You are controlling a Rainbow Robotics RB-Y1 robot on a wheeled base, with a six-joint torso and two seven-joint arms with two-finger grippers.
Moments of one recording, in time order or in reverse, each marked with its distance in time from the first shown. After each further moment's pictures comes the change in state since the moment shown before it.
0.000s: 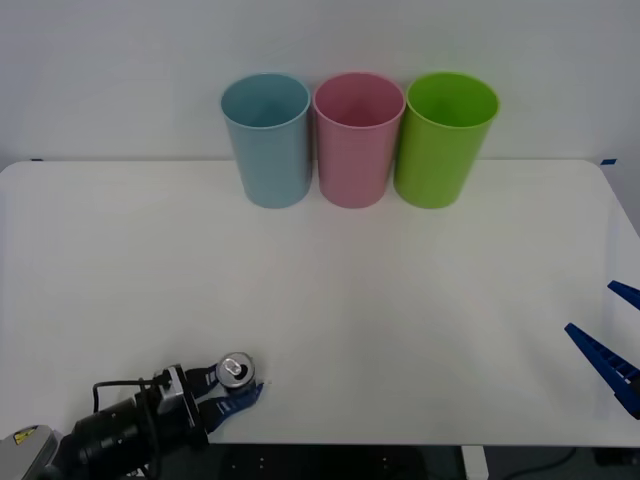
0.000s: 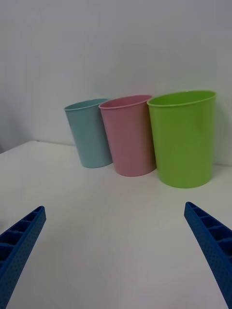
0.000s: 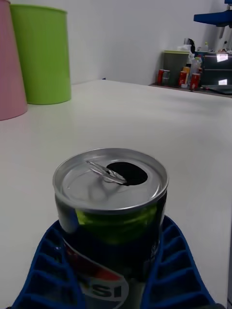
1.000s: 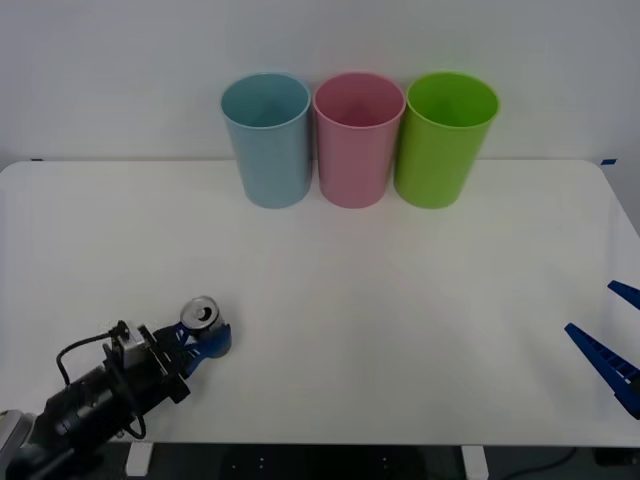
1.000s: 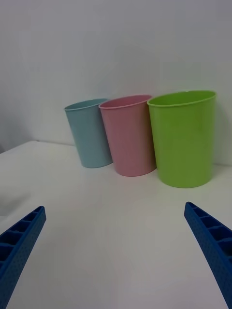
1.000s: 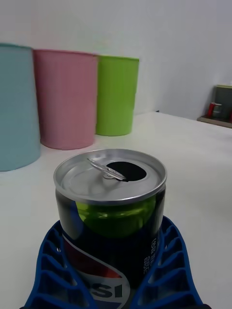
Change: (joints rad) right arm 0.000 0.000 0.000 0.000 0.000 0.000 0.000; left arm -0.013 0.000 0.086 -0.080 0.144 0.113 0.097
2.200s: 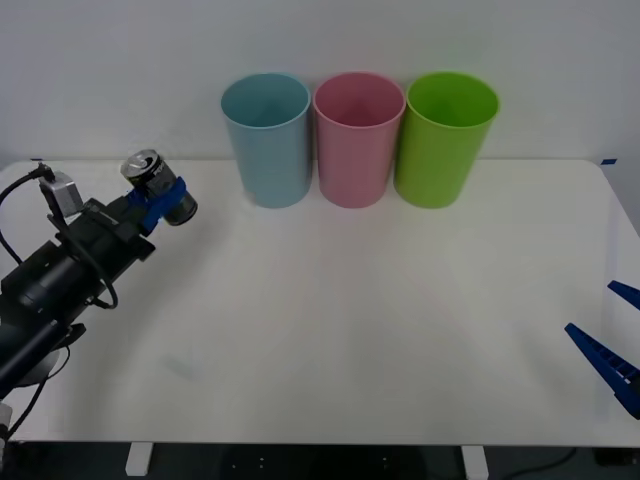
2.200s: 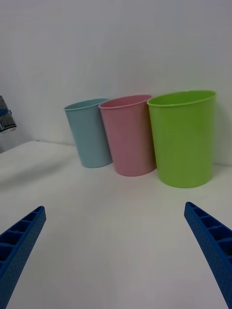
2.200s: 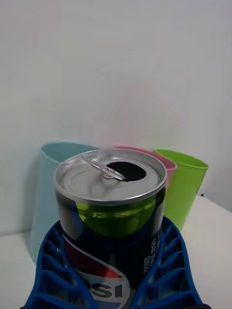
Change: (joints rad) right arm 0.000 0.000 0.000 0.000 0.000 0.000 0.000; left arm -0.228 0.000 0.171 -0.214 -0.096 0.215 0.561
